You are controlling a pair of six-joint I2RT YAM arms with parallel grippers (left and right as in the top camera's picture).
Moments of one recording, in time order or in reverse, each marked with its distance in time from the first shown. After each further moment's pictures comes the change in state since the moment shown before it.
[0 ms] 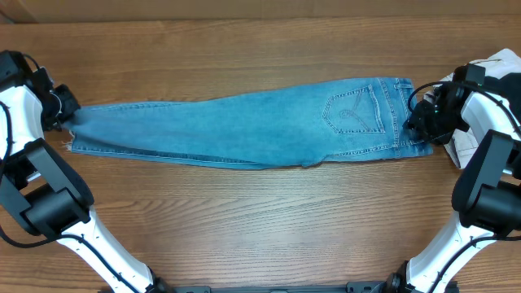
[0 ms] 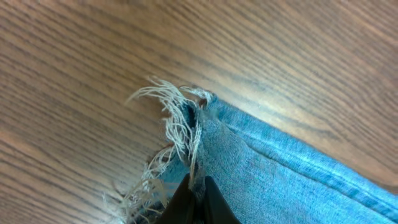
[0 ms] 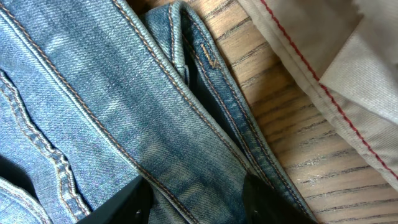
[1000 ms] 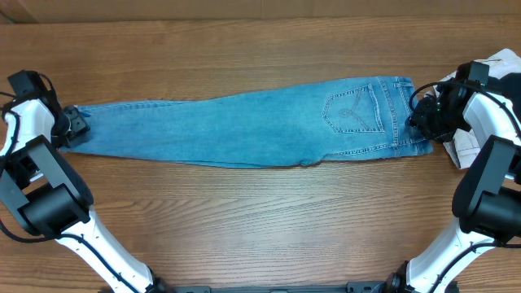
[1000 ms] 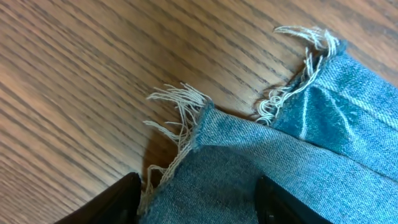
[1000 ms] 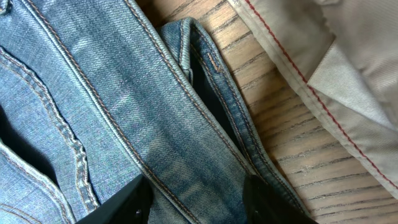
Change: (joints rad) left arm 0.001 0.002 -0.190 0.132 -0.175 -0.024; right arm 0.000 -0.051 -0.011 0.008 0.003 0.001
